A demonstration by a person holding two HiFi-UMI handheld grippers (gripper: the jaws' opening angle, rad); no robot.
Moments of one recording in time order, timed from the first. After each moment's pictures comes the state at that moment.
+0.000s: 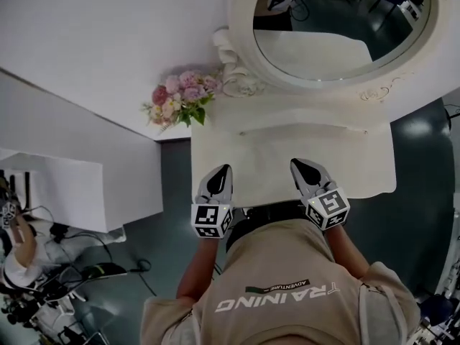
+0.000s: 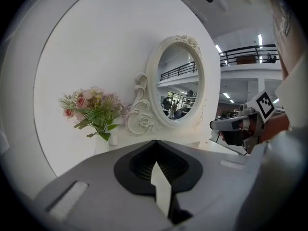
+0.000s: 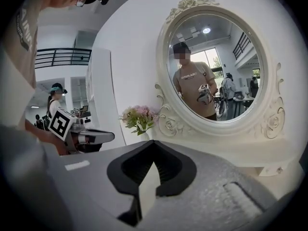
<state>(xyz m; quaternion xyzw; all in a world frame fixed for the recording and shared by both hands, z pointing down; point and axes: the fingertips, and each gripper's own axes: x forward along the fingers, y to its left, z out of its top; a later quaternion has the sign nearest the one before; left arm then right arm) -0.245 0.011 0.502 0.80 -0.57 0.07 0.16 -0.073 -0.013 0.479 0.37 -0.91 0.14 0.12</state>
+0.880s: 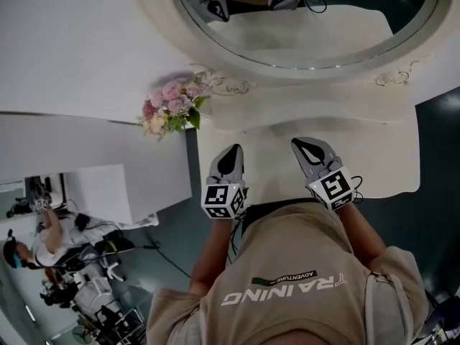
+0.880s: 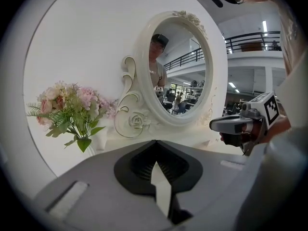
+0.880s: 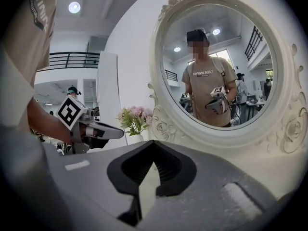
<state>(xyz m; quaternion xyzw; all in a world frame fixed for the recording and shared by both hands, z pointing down) -0.194 -0.073 0.507 0.78 -0.59 0.13 0.16 -0.047 -0.088 0.494 0.30 -0.94 0.10 0.10</state>
